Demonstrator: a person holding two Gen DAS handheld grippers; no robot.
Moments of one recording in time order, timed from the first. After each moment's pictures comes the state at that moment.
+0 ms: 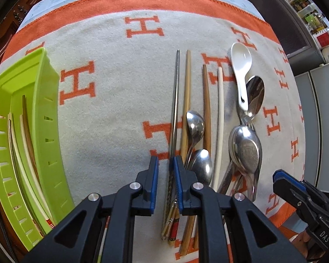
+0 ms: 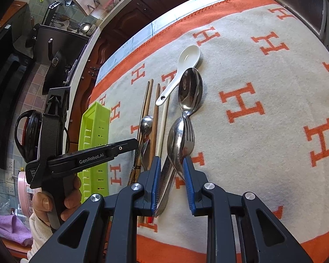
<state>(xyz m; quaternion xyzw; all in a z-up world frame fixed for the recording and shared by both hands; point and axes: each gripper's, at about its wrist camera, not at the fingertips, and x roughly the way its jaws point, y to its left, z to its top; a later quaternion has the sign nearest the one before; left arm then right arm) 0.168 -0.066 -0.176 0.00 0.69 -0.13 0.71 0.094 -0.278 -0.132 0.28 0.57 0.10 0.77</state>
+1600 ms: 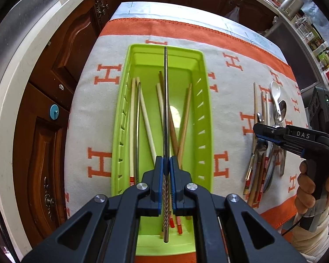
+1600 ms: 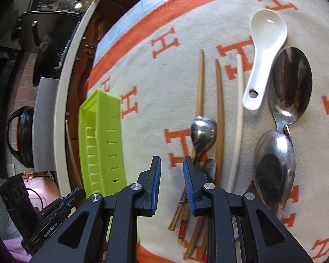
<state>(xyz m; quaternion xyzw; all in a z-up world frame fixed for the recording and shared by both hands) 0.105 0.110 -0.104 -0.05 0.62 -0.04 0.78 0.185 -0.168 -0.180 0.28 0.64 0.12 0.70</state>
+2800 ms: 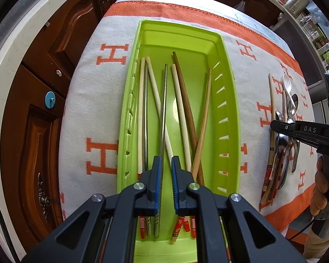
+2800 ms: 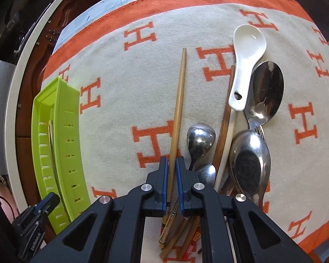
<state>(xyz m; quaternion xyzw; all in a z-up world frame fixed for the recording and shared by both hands) 0.102 0.125 -0.141 -0.06 0.64 -0.04 0.77 0.192 -0.138 -0.173 0.14 0.68 -0.01 0.72</state>
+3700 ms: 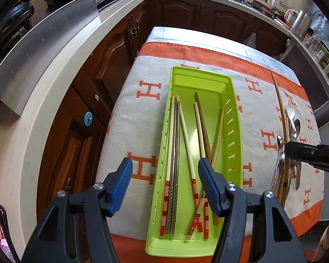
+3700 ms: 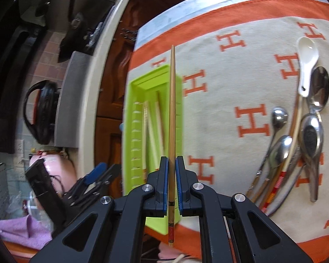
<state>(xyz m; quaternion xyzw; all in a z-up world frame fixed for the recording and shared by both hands) 0.073 0.140 -0.086 -0.04 0.55 0.03 0.84 0.155 -0.090 -0.091 0.26 0.63 0.20 0.71</state>
